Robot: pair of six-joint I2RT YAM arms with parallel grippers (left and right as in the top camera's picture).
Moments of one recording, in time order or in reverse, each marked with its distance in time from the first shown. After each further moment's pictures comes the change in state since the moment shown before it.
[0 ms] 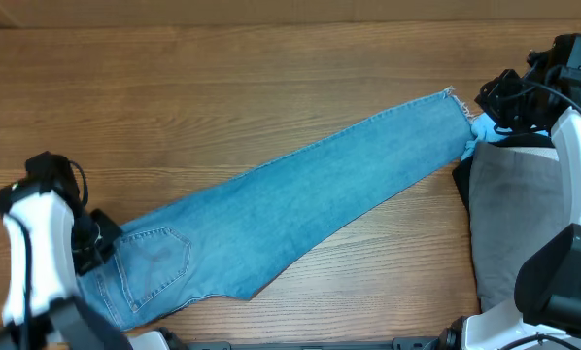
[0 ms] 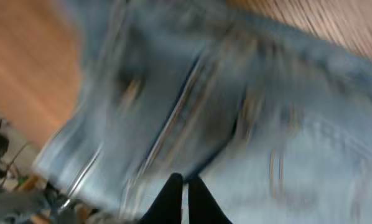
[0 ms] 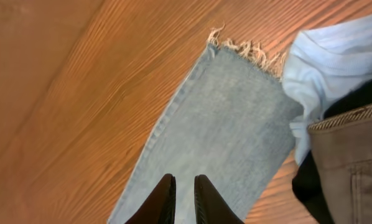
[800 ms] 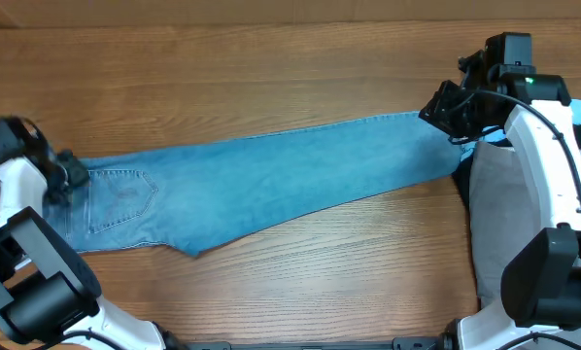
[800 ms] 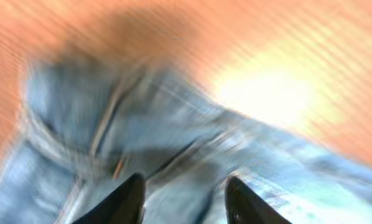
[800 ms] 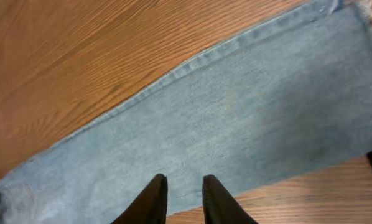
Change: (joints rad) left arm 0.103 0.362 0.211 0.638 0.219 0.323; right arm 0.217 0.001 0.000 -0.121 -0.011 -0.111
